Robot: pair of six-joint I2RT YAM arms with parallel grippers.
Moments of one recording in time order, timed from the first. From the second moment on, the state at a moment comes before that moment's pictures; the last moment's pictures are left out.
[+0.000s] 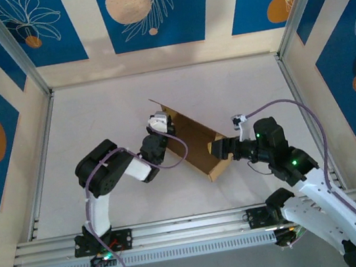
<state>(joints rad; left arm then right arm) -0.76 2.01 0.74 1.38 -0.45 0.00 0.51 0.65 0.68 -0.54 -0.38 0.61</state>
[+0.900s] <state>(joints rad) -0.79 1.95 0.74 1.33 -0.61 0.08 0.25 0.84 0.98 -0.71 -0.46 0.55</state>
